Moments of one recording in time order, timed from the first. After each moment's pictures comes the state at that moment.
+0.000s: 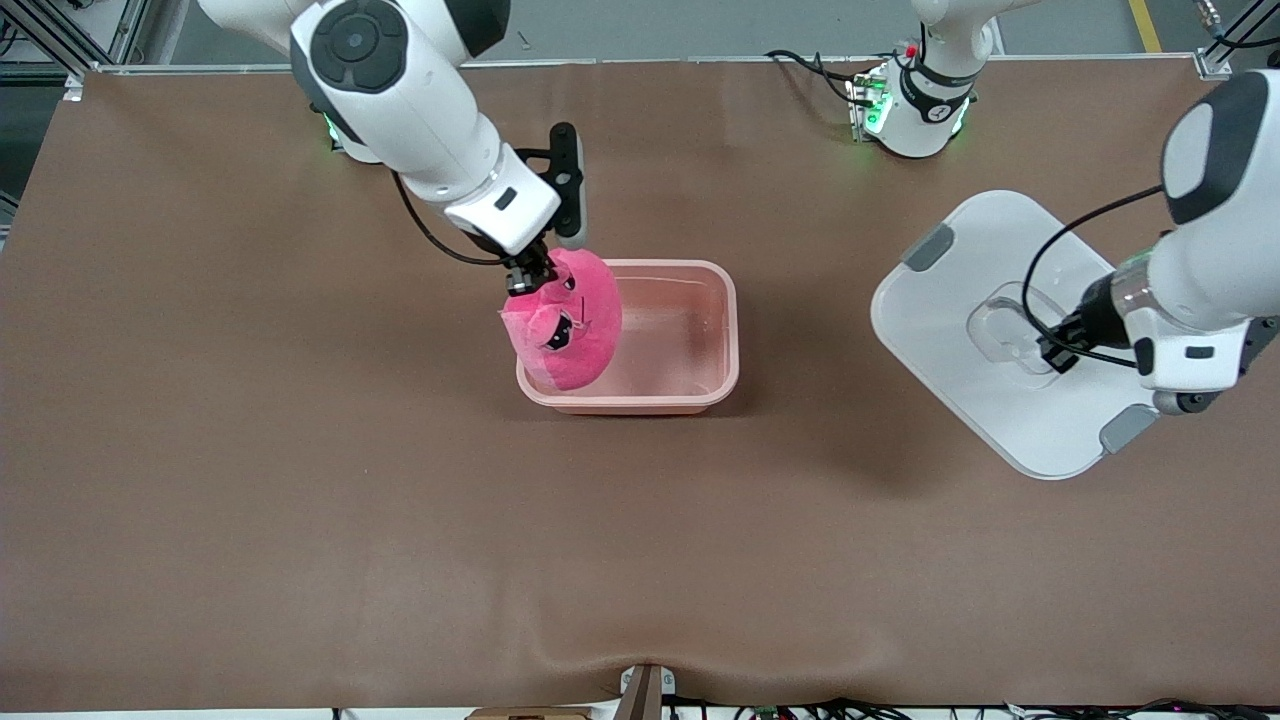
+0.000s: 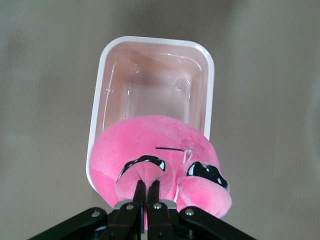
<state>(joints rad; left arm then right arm) 0.33 0.25 -0.49 -1.52 0.15 1.59 -0.90 0.25 0.25 0.44 -1.53 0.07 1.86 -1.07</state>
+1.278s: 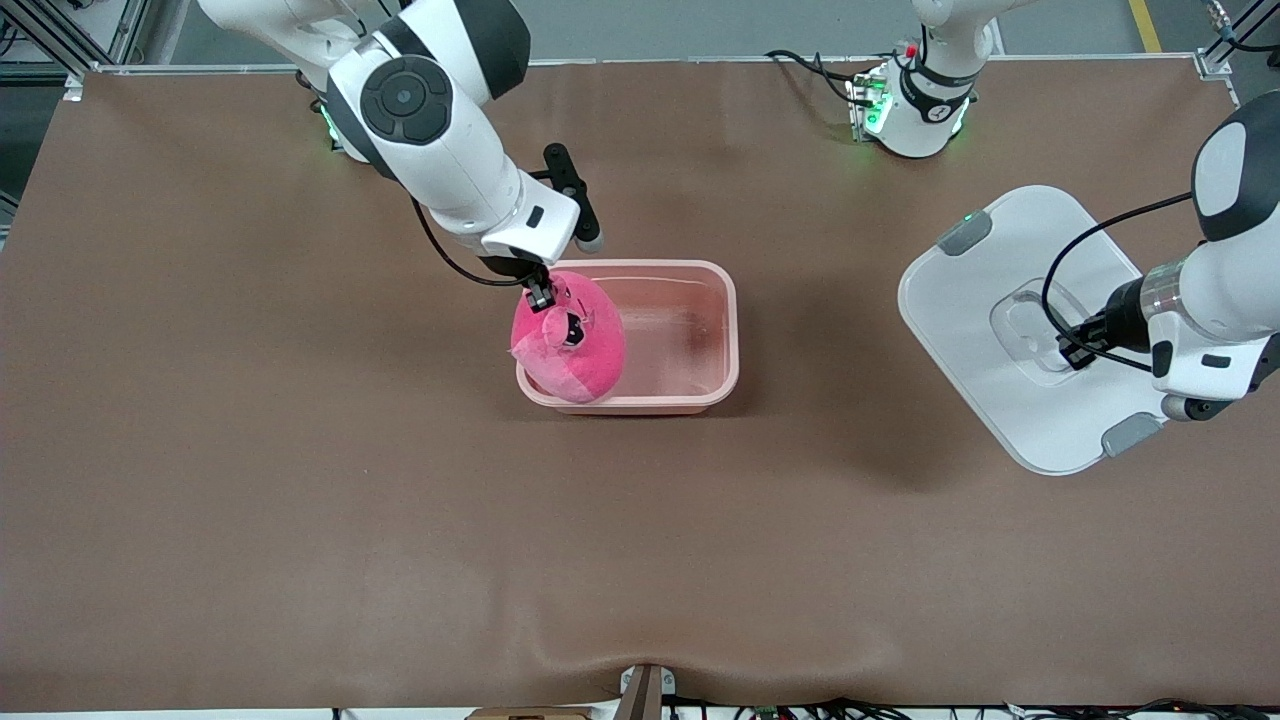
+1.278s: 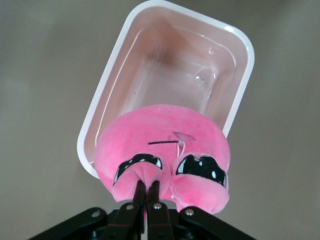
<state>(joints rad) 0.36 0.26 -0.50 -1.53 0.15 1.57 -0.76 0.25 0.27 0.44 -1.59 0.02 1.87 -1.29</state>
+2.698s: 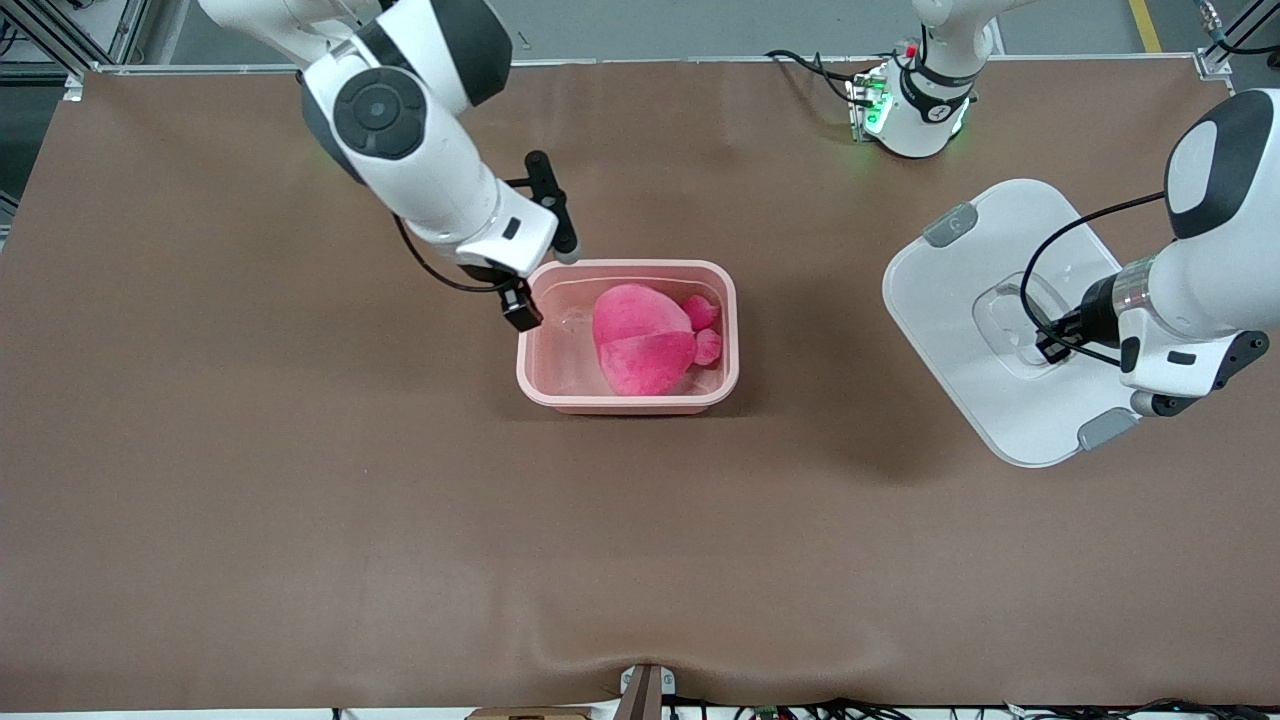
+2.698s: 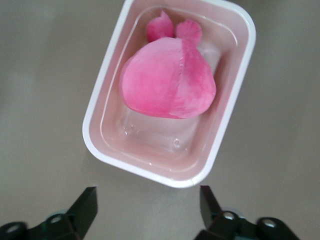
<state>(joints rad) 0.36 0.26 -0.53 -1.54 0.15 1.55 -0.77 0.19 0.27 0.43 -1.58 0.02 1.83 -1.28</state>
